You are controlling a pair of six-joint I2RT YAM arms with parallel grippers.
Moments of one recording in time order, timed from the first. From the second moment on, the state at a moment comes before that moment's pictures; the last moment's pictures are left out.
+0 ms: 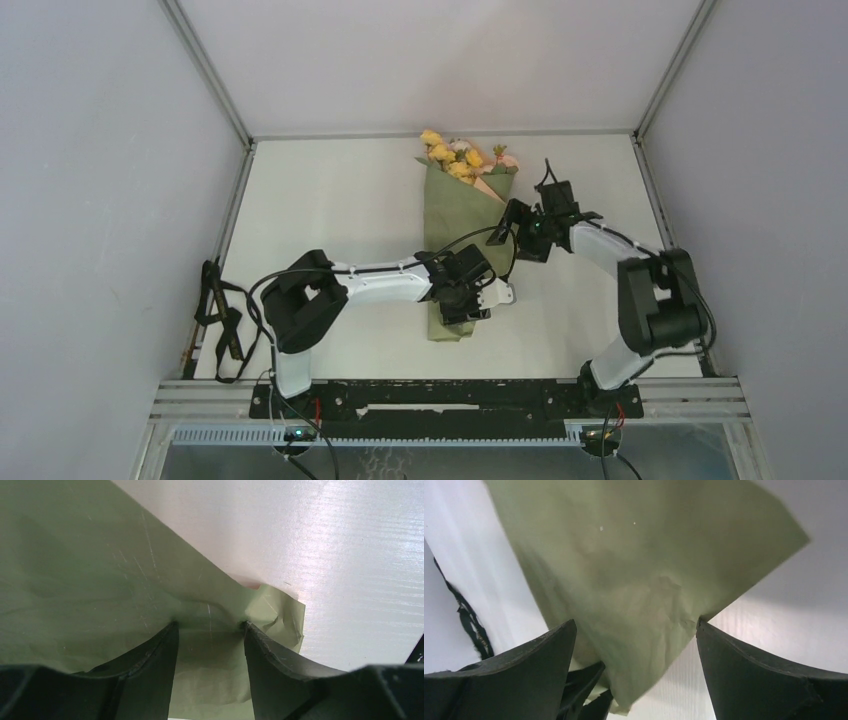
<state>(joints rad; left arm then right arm) -1.05 1.89 1.22 -0.49 0.13 0.43 0.20 1.54 0.96 -0.36 -0.34 0.56</state>
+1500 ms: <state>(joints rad) 0.49 1.46 0.81 -0.92 0.03 0.45 0.24 1.94 0.94 0.19 -0.64 0.78</state>
